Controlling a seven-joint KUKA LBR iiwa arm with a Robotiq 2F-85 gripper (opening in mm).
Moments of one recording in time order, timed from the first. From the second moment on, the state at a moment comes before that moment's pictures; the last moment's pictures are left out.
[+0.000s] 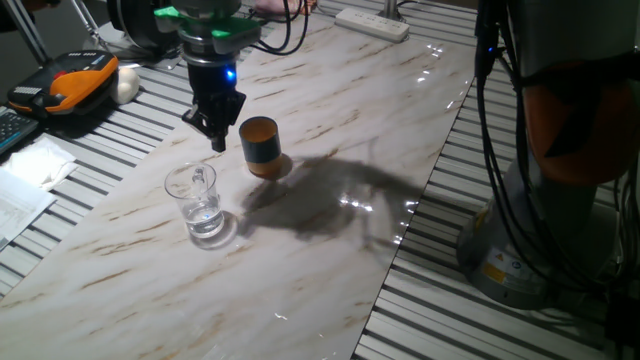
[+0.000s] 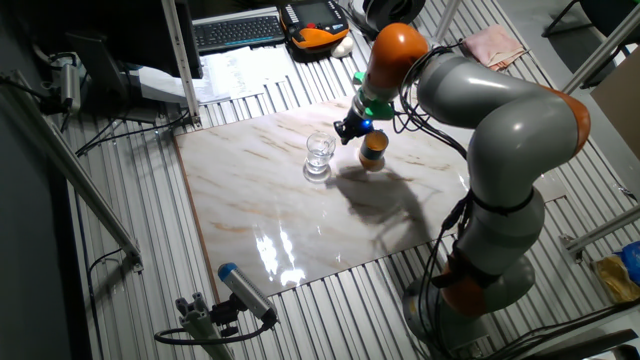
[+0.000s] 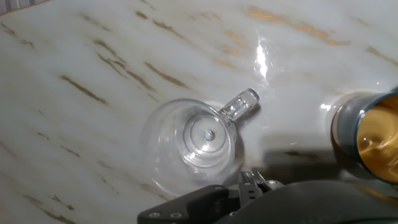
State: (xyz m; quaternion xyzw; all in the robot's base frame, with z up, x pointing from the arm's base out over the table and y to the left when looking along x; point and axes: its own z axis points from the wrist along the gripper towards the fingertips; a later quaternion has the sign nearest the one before) arm 0.538 0.124 0.187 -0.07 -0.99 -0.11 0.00
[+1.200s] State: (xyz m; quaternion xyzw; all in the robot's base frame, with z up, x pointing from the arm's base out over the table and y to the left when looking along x) arm 0.573 0.124 0.186 -0.06 -0.99 -0.13 0.01
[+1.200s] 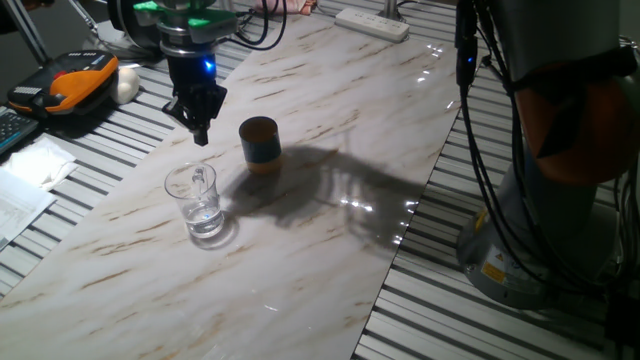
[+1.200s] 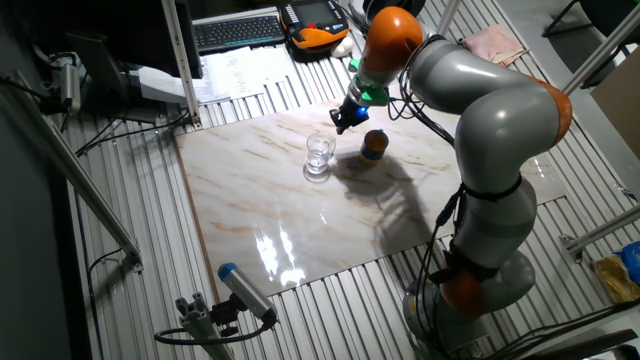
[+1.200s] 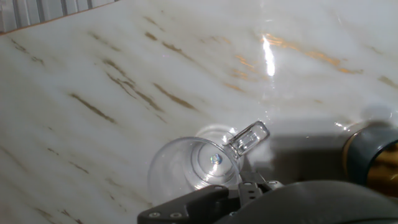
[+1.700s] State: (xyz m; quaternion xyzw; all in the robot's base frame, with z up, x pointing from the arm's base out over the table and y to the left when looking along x) arm 0.577 0.123 0.178 -0.06 -0.99 -0.15 0.01
